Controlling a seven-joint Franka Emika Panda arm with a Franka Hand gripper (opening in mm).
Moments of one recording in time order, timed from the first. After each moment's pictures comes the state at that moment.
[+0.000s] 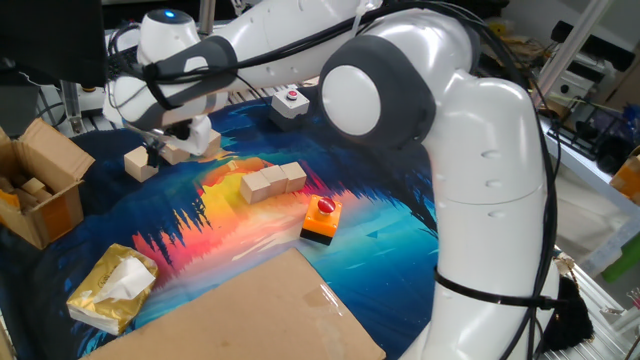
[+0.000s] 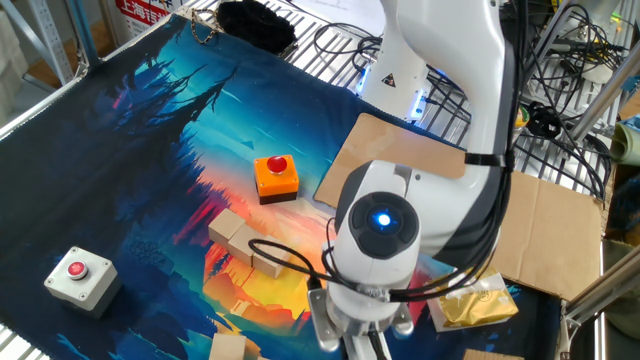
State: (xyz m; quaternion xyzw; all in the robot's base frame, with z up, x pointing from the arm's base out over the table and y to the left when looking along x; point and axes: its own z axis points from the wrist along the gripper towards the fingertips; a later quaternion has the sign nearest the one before) arm 0.646 0.204 0.135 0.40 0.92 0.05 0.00
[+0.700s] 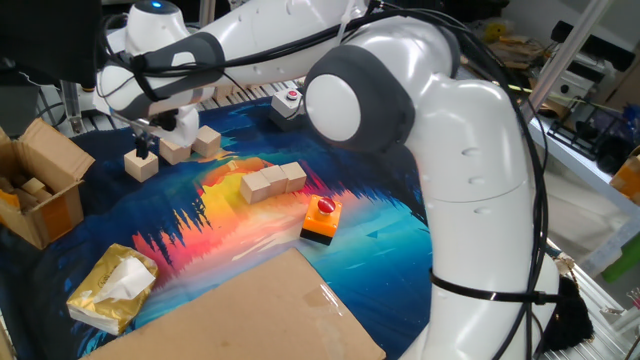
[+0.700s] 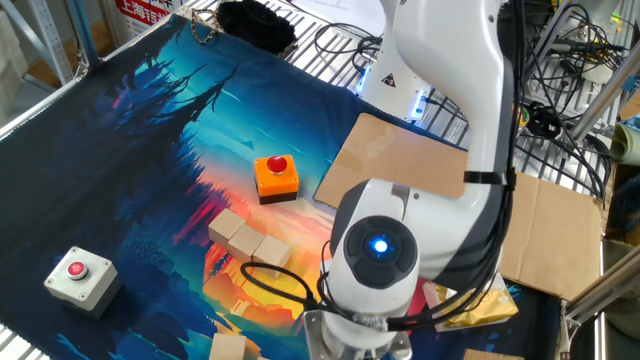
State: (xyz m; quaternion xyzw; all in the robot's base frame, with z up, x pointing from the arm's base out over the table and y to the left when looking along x) arm 0.670 0.211 0.134 0.41 0.91 0.05 0.00
